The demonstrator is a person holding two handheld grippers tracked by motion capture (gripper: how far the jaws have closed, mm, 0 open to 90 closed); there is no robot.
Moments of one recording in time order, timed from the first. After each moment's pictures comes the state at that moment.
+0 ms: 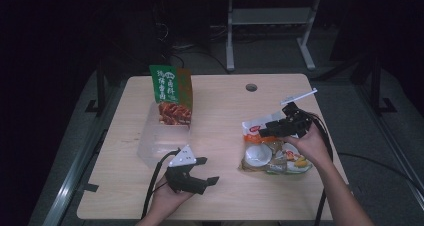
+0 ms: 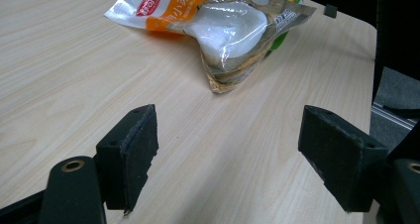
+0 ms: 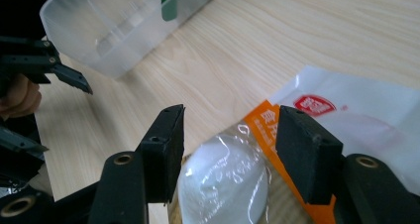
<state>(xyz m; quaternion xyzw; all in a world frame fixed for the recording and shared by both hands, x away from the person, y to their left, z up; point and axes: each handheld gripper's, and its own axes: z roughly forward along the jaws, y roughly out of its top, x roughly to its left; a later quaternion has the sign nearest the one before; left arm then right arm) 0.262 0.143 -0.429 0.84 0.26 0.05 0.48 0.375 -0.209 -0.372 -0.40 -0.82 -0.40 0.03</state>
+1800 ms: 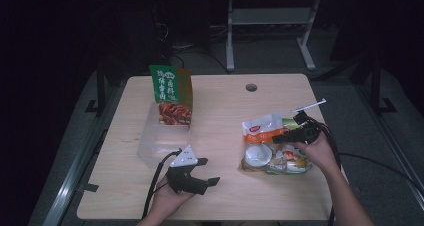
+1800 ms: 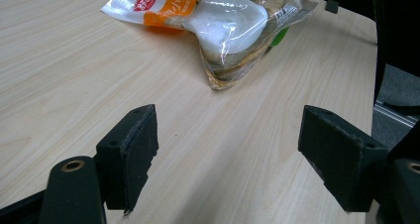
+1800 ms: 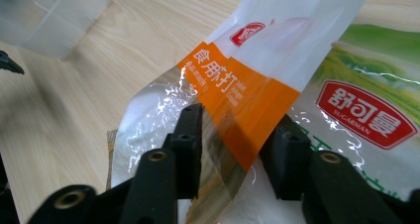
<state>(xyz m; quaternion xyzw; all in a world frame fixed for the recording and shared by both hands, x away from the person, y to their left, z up) 0.262 0.141 -0.431 0.84 0.26 0.05 0.47 0.383 -0.250 -0.421 -0.46 -0.80 -0.37 0.06</state>
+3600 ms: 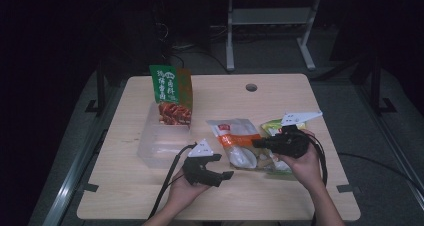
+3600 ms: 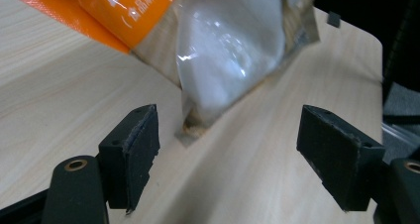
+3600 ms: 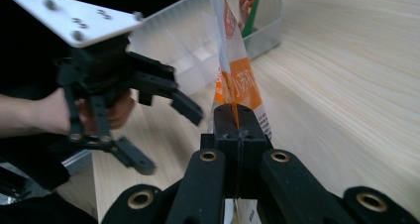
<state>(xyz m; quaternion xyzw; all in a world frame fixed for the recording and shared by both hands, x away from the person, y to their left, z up) 0.289 0.102 -0.439 0.84 0.28 0.02 0.47 0.314 -0.189 -0.373 -0.30 -0.80 -0.51 0.00</state>
